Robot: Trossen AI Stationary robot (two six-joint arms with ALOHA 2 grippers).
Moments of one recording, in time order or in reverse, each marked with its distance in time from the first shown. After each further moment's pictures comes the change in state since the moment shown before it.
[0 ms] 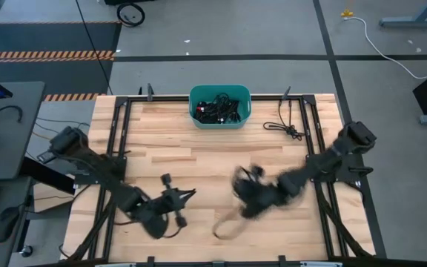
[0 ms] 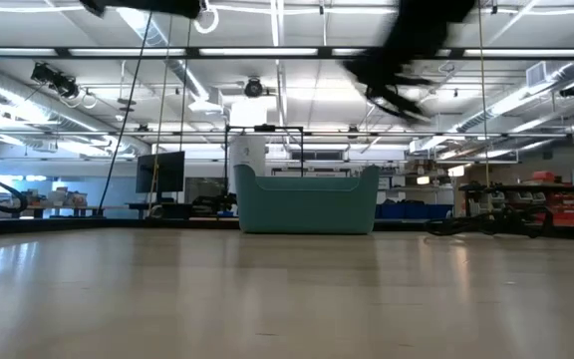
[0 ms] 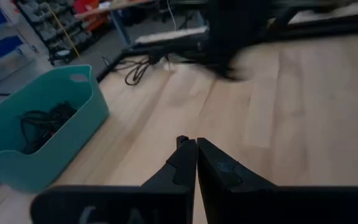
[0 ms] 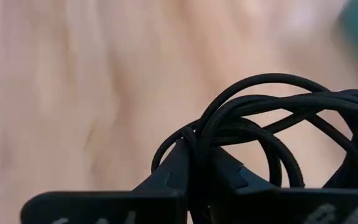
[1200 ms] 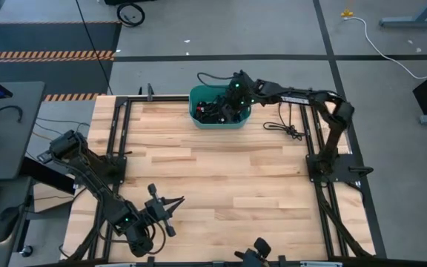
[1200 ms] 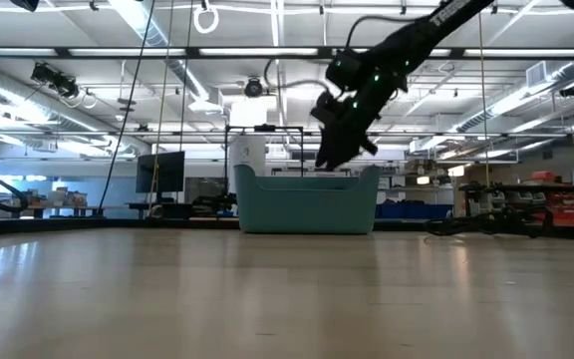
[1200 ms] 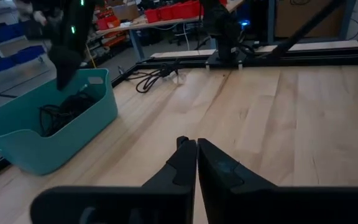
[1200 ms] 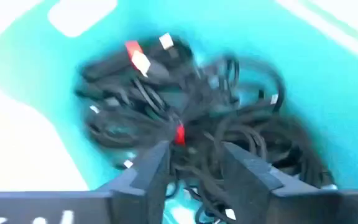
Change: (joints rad) left arm -0.173 0.040 0.000 -0.125 -0.221 -0.294; right arm -1.092 0.146 0.107 0.241 -0.593 -0.452
